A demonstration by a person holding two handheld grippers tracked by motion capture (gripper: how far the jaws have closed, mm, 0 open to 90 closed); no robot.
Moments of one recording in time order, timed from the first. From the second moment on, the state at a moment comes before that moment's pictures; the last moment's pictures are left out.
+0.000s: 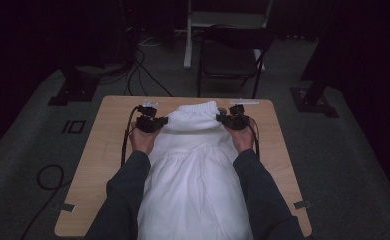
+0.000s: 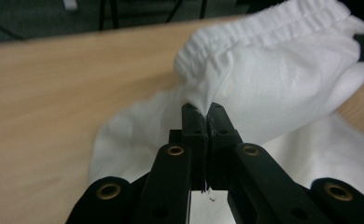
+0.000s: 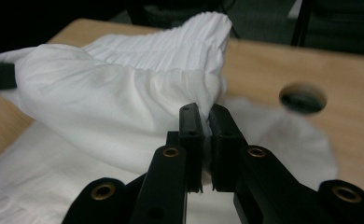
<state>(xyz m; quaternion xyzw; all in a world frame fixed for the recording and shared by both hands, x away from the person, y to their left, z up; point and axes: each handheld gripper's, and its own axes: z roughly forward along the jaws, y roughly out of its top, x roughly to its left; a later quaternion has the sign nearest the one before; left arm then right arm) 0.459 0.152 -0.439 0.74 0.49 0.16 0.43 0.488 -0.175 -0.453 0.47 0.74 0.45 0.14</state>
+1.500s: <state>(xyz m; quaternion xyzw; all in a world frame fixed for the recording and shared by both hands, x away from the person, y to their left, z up) 0.370 0.150 -0.540 0.83 0.45 0.08 0.33 0.379 -0.171 -0.544 0.40 0.84 0.37 0.07</state>
